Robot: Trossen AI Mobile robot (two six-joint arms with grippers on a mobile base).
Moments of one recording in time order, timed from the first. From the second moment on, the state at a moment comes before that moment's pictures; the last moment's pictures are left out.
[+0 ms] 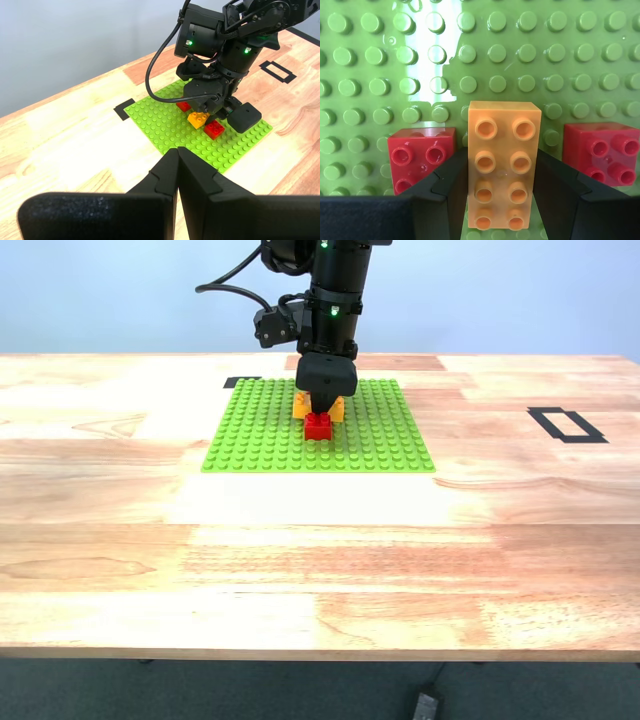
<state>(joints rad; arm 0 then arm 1) 0.00 0.80 0.97 -0.86 0.50 0.37 0.76 2.32 1.89 -0.95 -0.07 -0.82</state>
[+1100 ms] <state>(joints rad) 0.00 0.79 0.97 -0.86 0.50 0.38 0.74 2.27 1.83 -0.89 -0.07 -0.78</state>
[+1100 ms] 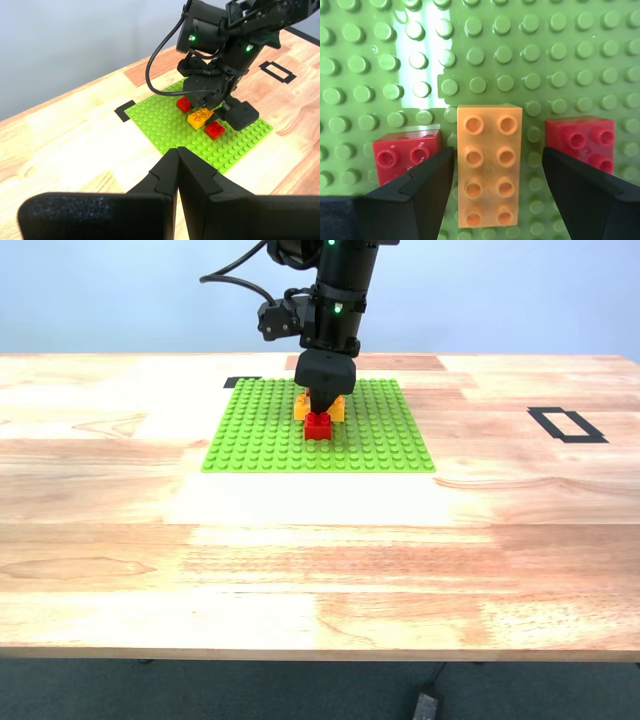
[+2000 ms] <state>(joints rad) -0.01 0.78 0.97 -0.86 0.50 0.38 0.74 2.22 1.80 -0.88 -0.08 -0.75</state>
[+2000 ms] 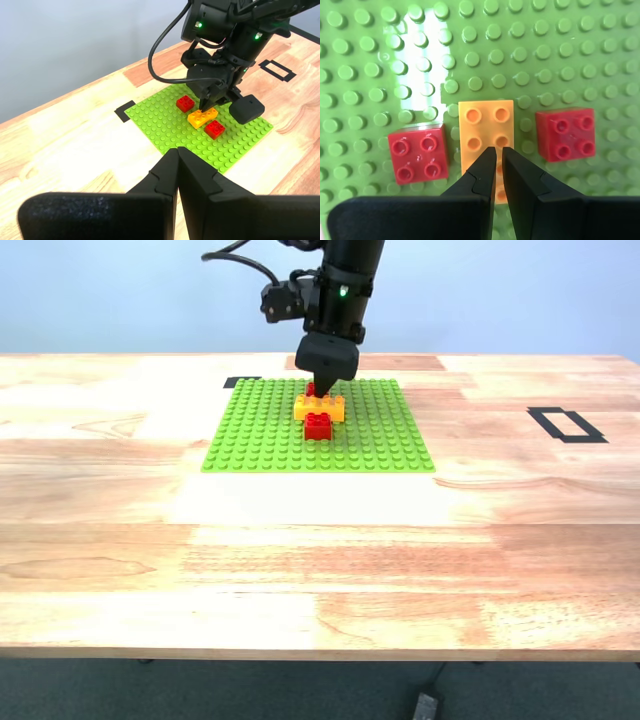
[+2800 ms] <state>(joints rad) -0.01 0.78 0.97 -0.86 0.50 0.39 0.75 2.24 1.74 -0.77 -0.01 -0.83</state>
